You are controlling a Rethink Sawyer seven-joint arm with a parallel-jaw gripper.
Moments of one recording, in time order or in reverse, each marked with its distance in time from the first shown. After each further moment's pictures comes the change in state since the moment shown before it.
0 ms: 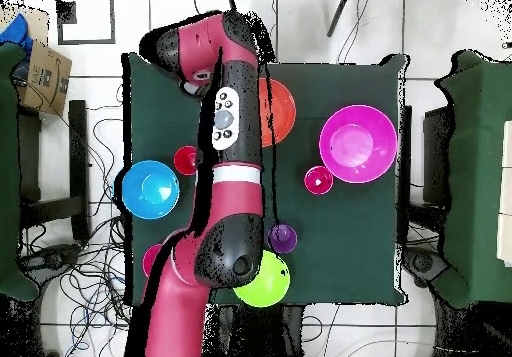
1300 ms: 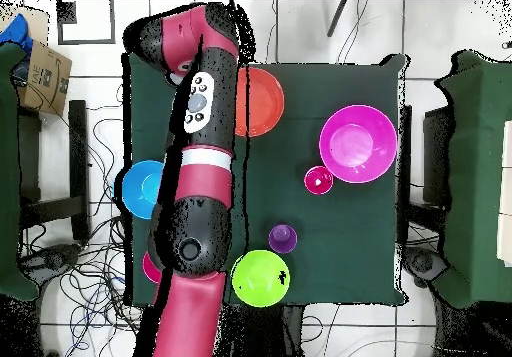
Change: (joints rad) arm -0.056 0.004 -0.530 0.025 0.517 -0.087 0.000
